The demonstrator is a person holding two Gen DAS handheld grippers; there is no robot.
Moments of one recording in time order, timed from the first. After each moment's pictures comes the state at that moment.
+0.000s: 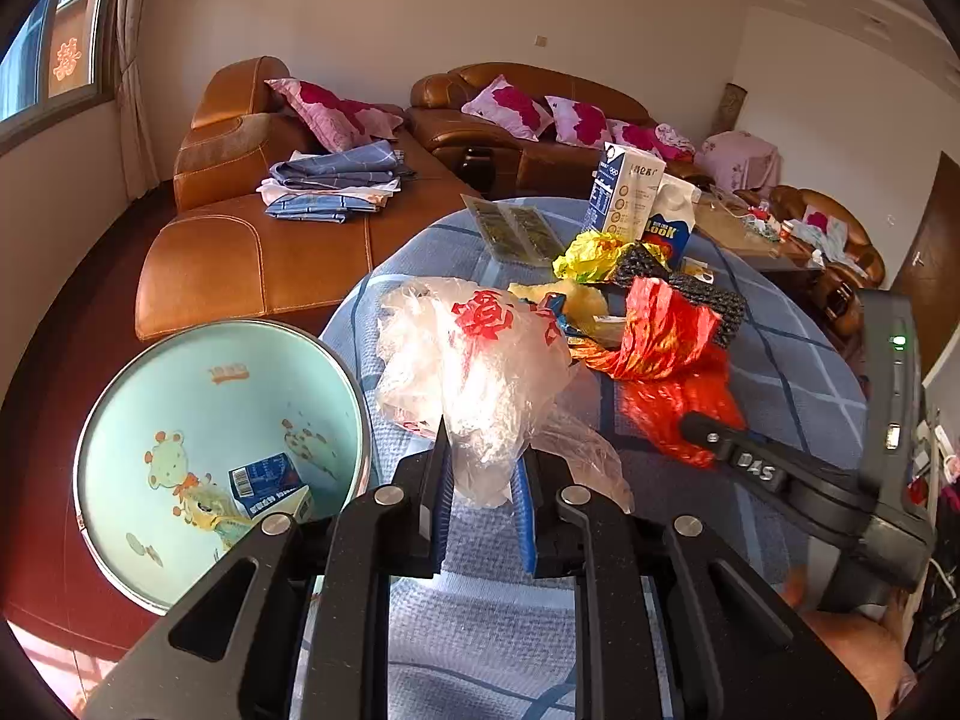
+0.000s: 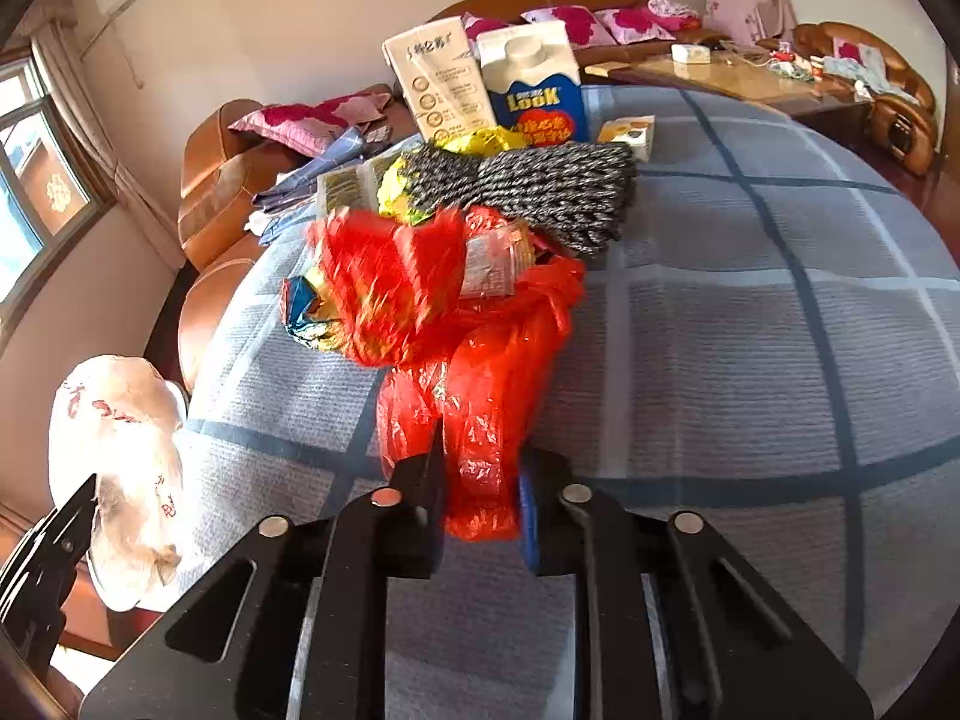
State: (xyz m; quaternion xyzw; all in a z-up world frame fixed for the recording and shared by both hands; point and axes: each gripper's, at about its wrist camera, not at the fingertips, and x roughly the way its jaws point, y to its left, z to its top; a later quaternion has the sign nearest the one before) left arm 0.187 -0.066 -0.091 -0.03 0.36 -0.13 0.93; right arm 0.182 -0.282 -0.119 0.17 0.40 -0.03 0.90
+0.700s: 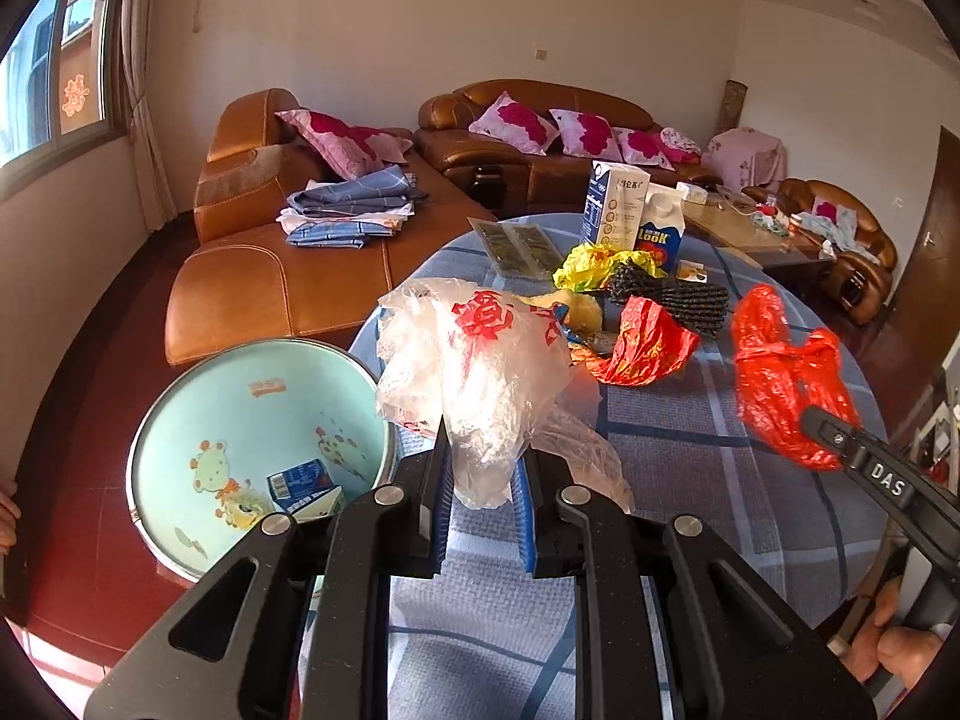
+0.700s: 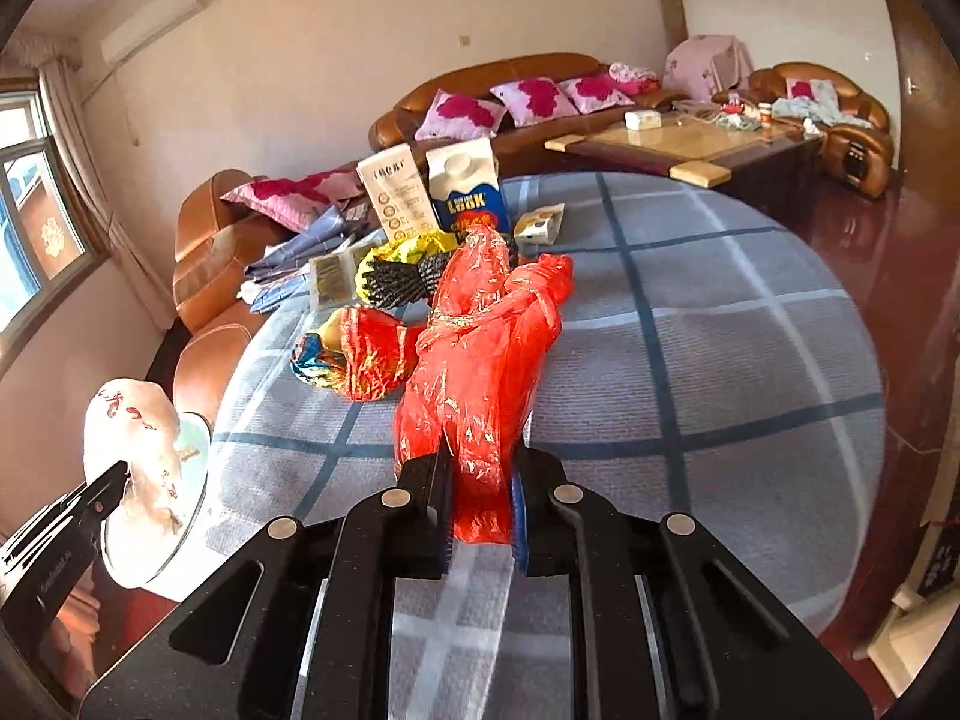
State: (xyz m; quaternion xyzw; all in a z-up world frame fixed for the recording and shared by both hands) left arm 0.151 -0.064 -0.070 0.01 0.33 -0.11 0.94; right arm 0.092 -0.303 -0.069 0.16 0.32 -0.08 0.93
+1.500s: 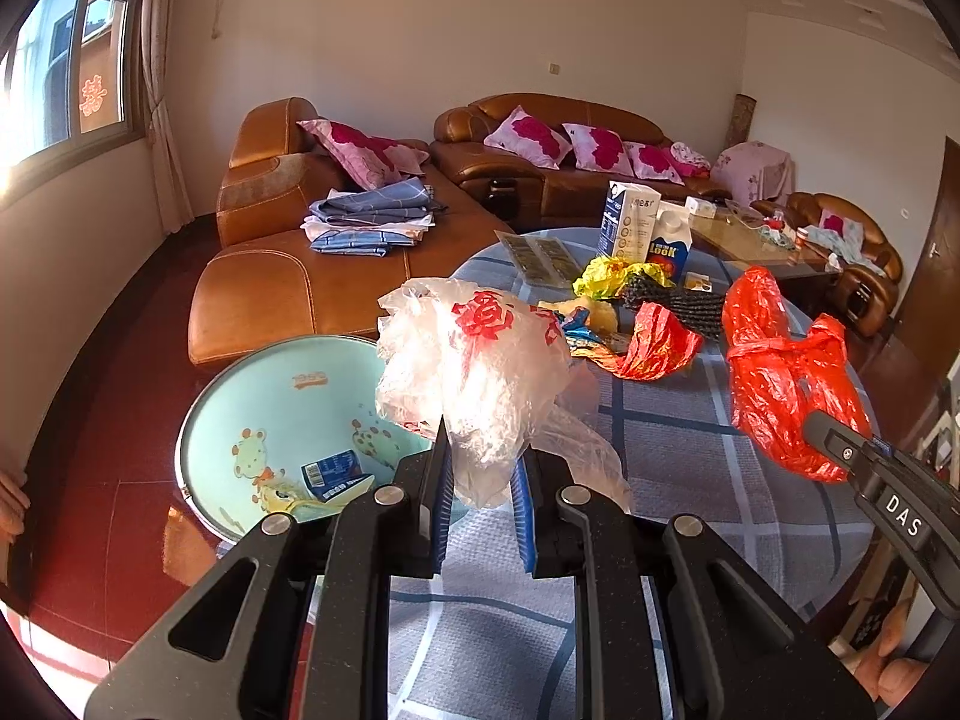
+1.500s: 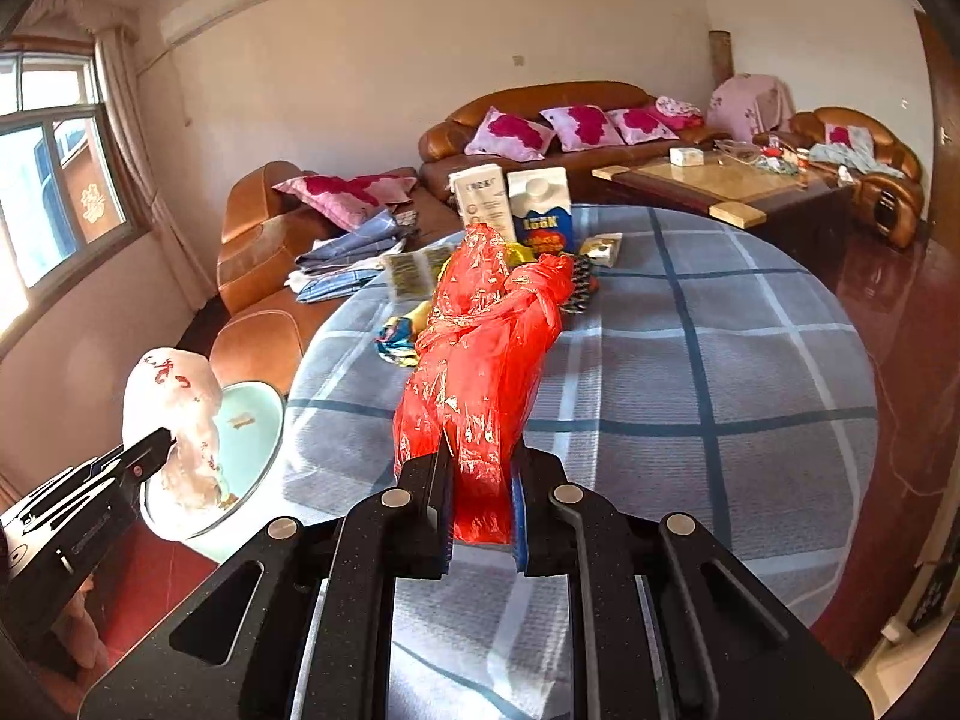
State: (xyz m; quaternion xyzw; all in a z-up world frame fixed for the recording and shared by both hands) left arm 0.121 -0.038 -0.057 0.00 0.32 -0.10 0.94; right arm 0.061 -0.254 -0.045 0.12 0.30 -0.03 0.95
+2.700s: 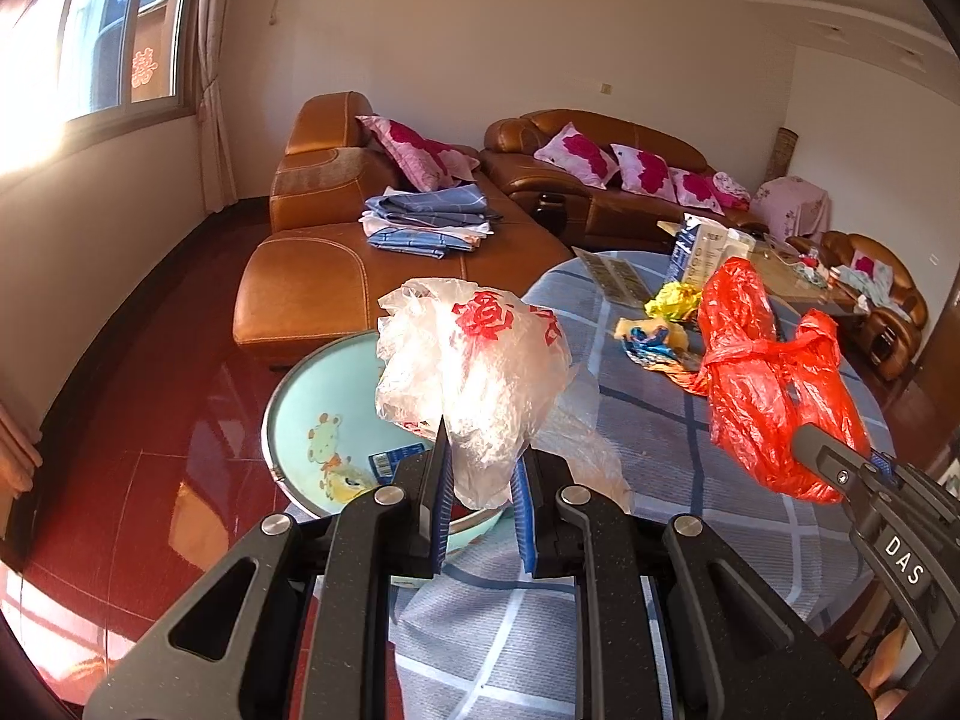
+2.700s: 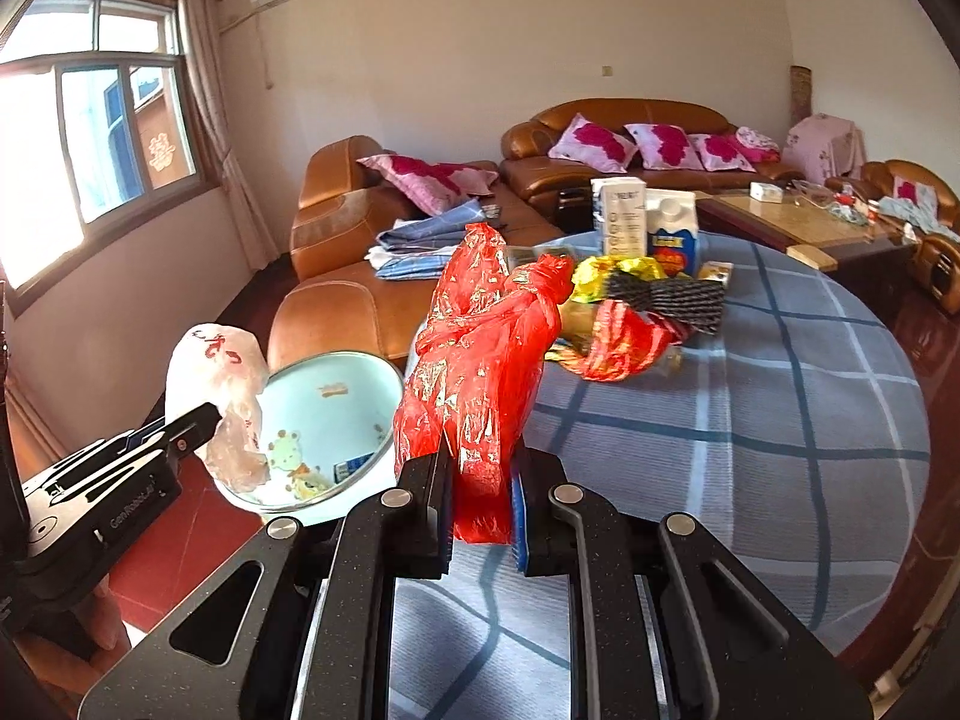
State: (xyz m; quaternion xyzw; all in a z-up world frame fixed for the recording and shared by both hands) left arm 0.109 0.024 -0.055 -0.04 0.31 -0.05 0.95; right arm 0.066 -0.169 -0.033 0.07 0.30 0.05 0.95
